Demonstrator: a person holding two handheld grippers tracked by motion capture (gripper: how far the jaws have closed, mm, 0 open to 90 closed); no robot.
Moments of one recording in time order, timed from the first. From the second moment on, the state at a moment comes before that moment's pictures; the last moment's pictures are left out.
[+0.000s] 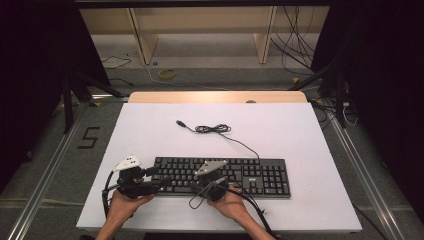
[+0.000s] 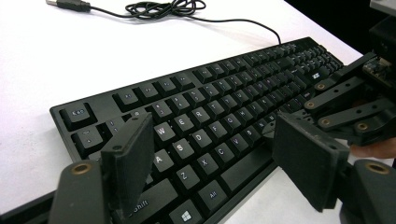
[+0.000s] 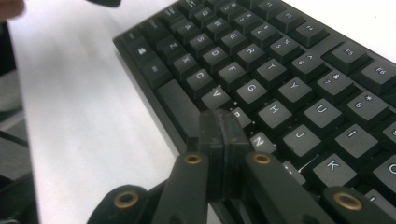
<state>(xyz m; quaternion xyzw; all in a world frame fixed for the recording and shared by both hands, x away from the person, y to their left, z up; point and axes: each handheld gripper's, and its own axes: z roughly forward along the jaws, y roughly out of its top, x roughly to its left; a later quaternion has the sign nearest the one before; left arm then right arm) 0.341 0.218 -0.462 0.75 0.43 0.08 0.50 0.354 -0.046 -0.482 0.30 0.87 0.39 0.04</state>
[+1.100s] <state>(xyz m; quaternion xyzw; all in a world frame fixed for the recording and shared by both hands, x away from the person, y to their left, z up) 0.345 0.222 -0.467 0.76 0.44 0.08 0.47 0.378 -0.067 -0.453 0.33 0.83 0.44 0.04</state>
